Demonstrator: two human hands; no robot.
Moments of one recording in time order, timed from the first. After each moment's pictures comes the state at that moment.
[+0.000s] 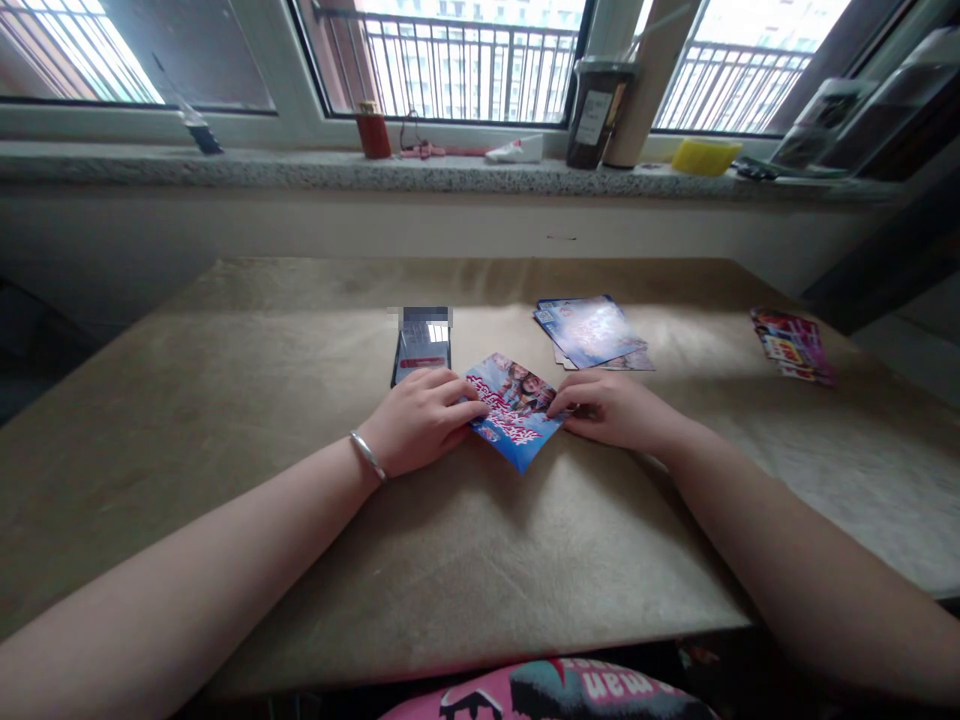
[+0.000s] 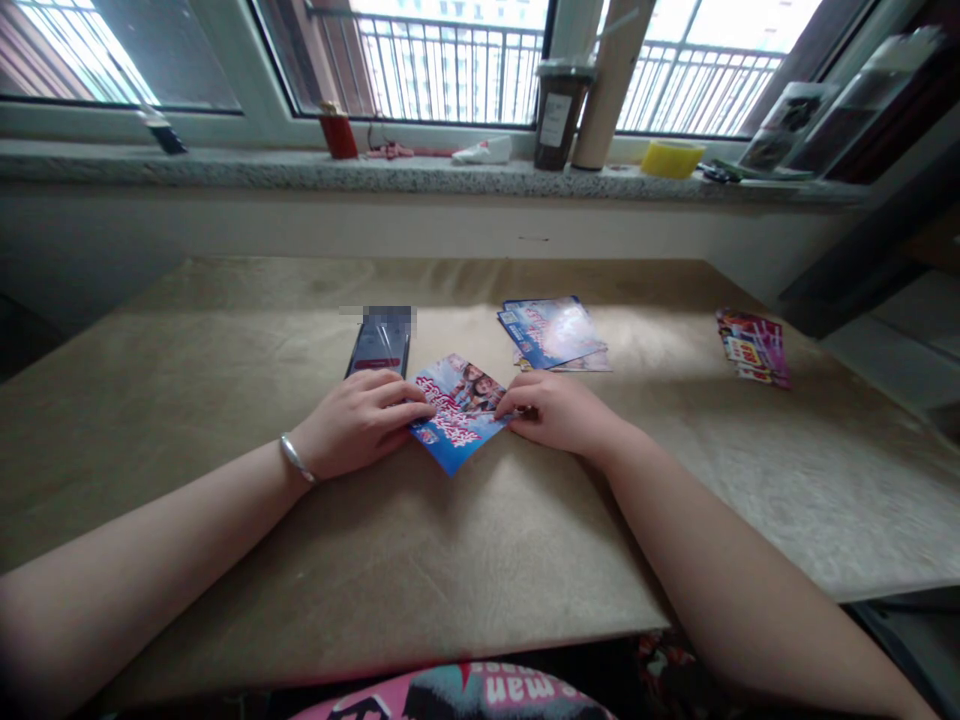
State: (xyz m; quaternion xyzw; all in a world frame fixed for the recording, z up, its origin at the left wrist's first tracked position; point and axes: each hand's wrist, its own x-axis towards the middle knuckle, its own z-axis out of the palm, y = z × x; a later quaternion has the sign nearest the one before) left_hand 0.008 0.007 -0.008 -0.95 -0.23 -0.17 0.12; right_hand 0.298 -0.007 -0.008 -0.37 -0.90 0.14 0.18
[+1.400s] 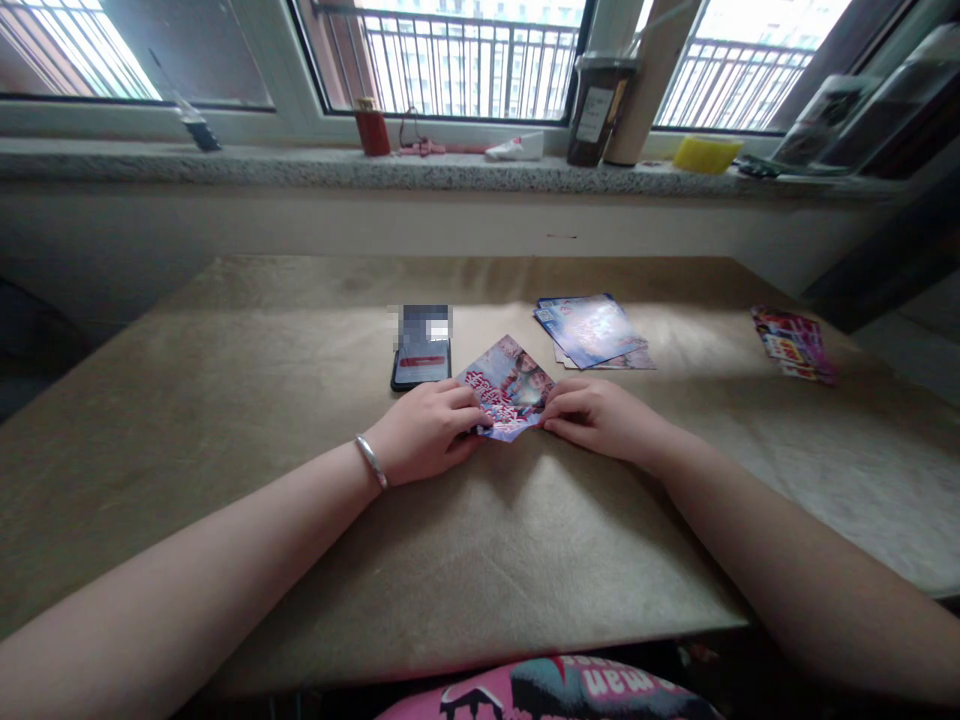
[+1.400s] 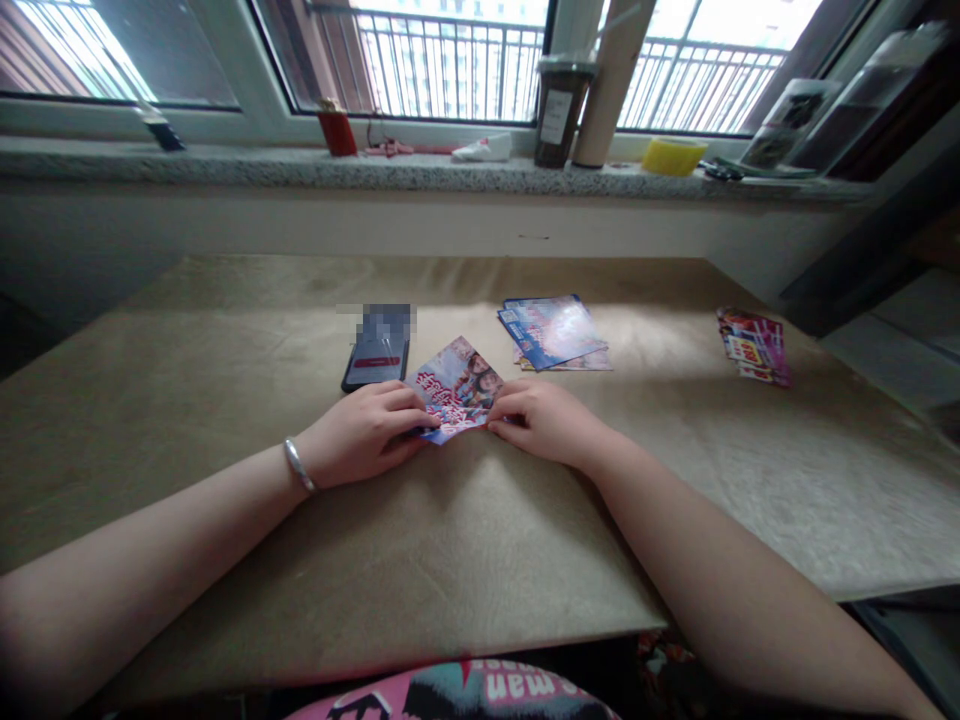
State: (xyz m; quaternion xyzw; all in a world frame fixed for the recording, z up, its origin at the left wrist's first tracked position) left_hand 0.018 0.001 -0.009 -0.96 -0.23 -0.15 0.01; right_hand 0.280 -0.014 -0.008 -0.36 -0.89 0.17 0.20
